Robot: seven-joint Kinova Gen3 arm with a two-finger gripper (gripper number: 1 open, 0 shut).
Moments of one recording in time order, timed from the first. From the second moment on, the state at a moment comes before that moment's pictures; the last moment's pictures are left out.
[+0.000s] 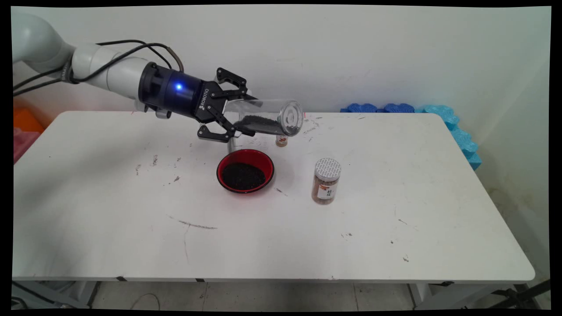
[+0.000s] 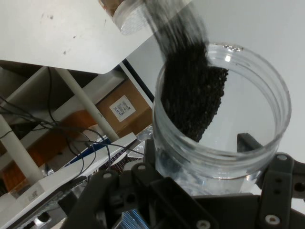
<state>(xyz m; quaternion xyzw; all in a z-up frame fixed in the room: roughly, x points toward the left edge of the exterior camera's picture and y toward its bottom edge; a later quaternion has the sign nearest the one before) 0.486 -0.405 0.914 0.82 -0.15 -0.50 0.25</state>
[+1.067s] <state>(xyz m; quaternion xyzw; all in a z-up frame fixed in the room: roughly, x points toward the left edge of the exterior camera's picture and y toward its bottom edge) 0.489 -0.411 0.912 0.81 -0.20 -0.47 0.28</state>
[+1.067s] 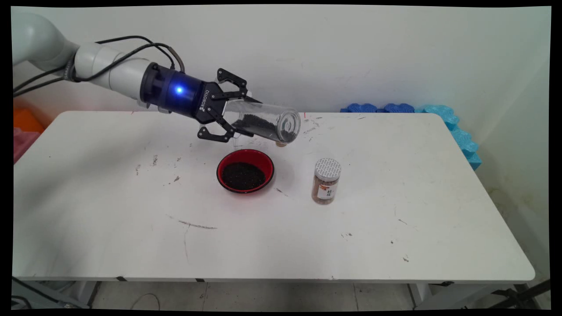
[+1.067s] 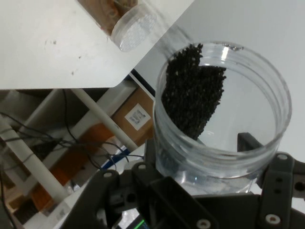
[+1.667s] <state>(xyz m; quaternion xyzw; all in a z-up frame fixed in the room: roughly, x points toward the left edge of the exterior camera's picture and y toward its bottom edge) 0.489 -0.417 0.909 0.80 -0.28 -0.44 0.31</state>
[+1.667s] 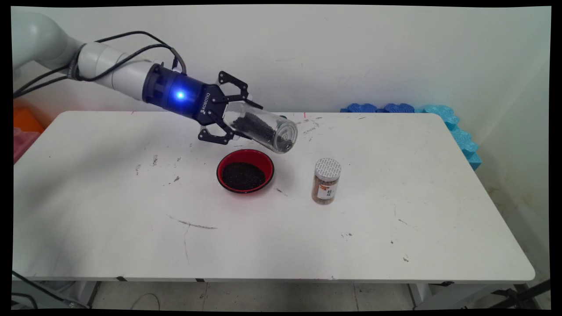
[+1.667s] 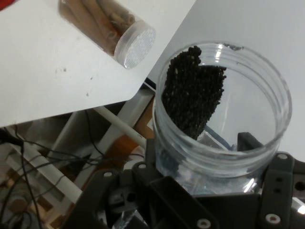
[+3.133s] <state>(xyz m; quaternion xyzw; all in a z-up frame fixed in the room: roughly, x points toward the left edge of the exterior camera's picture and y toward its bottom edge) 0.473 -0.428 0.914 0.68 -0.52 -0.34 0.39</state>
